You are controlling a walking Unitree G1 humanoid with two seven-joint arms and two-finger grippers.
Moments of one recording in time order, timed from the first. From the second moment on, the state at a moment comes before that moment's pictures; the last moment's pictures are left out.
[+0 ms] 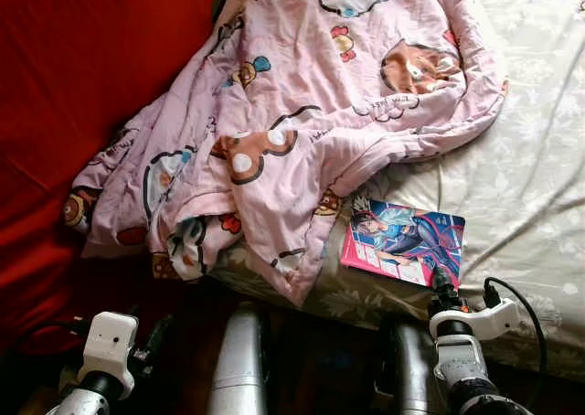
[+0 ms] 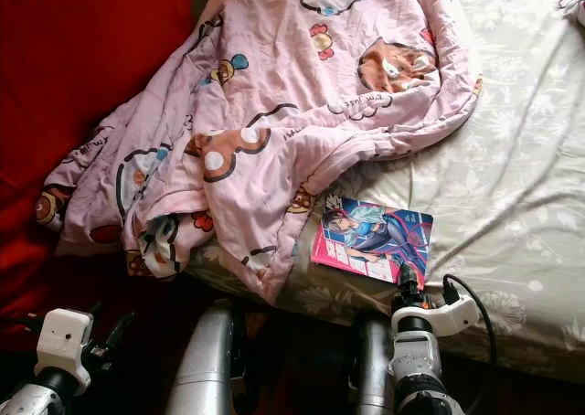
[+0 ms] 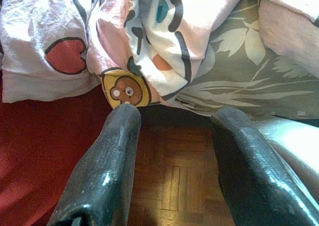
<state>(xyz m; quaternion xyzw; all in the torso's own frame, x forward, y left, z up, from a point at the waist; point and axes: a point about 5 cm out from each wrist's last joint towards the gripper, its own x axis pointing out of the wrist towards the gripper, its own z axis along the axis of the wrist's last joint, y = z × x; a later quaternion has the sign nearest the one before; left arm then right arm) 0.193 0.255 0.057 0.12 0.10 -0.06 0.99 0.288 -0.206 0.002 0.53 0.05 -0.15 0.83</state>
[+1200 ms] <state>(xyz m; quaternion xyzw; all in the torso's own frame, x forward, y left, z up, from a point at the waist) 0.203 0.267 0.062 0.13 0.09 -0.03 0.99 0.280 -0.216 -0.002 0.54 0.01 -0.18 0.82</state>
